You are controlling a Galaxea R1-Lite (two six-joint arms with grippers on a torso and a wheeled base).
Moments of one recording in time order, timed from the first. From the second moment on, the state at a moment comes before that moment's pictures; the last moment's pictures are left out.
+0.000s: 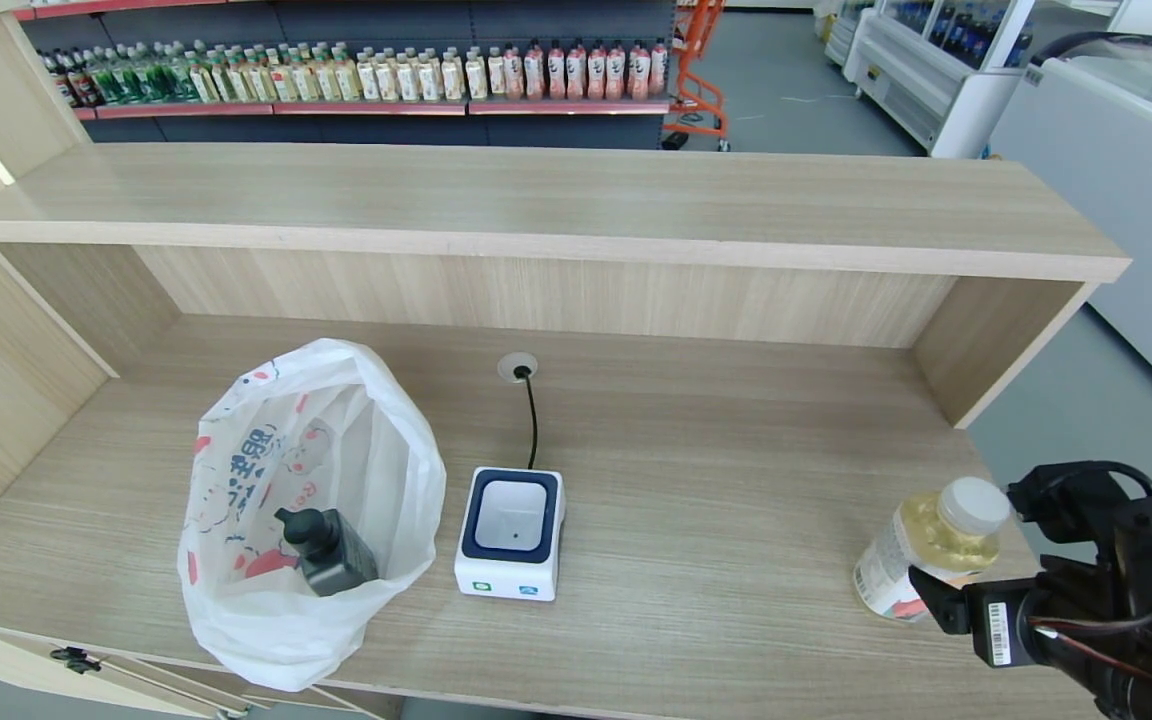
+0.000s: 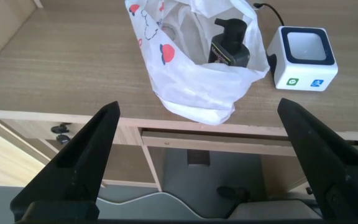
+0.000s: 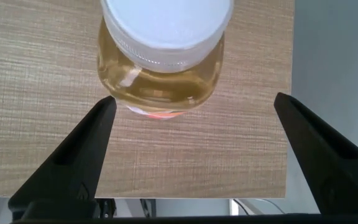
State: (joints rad) left arm 0.00 0.00 0.00 0.00 -0.04 0.00; right arm 0.44 1.40 -0.26 -0.61 -0.51 0.07
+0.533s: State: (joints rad) left arm 0.00 0.00 0.00 0.00 -0.04 0.00; right arm 0.44 1.56 -0.26 -0.81 -0.46 0.04
